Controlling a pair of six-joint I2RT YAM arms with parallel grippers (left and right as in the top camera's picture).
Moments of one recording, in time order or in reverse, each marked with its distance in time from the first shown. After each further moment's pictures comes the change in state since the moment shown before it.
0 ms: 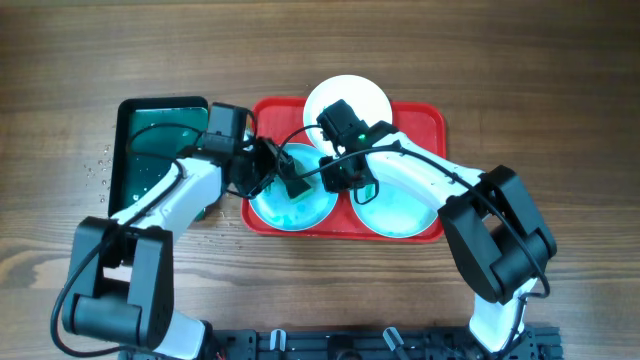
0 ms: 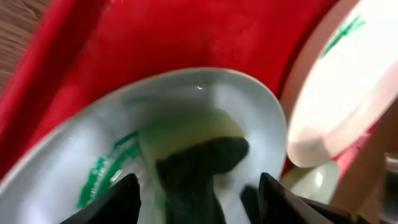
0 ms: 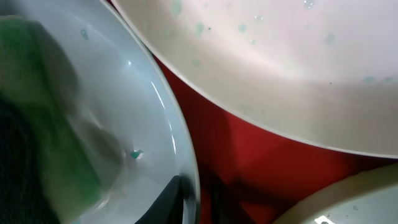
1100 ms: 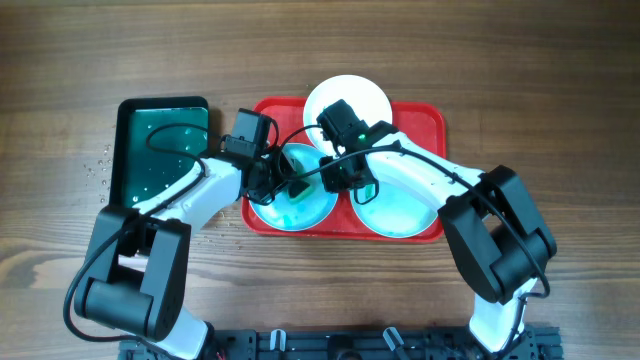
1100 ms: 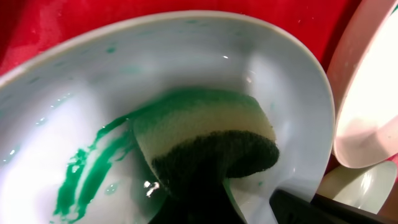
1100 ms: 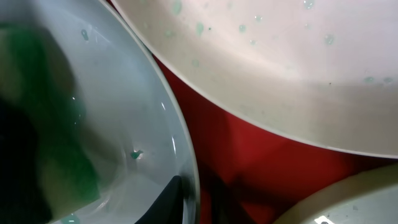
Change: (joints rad) left arm -0.100 0.051 0.004 -0.011 -0.104 -0.007; right arm 0.000 0.000 0.000 0.000 0.000 0.000
